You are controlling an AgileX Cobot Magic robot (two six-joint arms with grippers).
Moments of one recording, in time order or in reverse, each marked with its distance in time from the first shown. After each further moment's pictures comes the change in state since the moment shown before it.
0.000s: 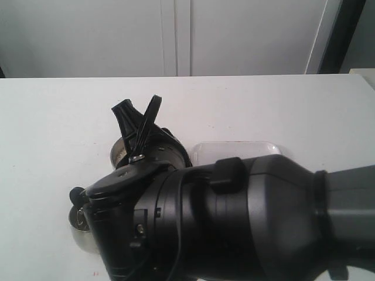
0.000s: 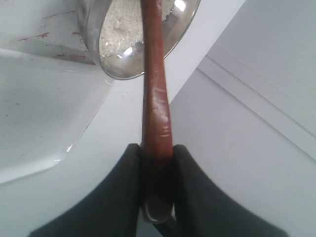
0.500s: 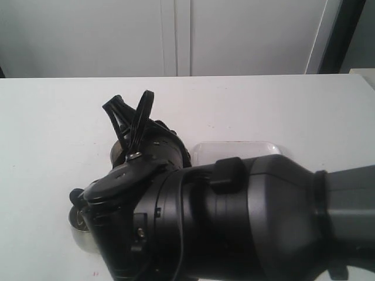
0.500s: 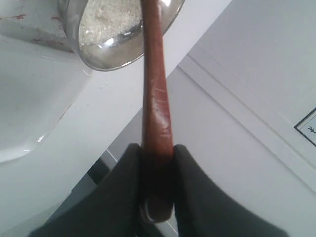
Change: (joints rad) left arm 0.000 0.000 0.000 0.000 0.000 0.000; right arm 0.000 0.000 0.000 -0.069 -0.002 -0.057
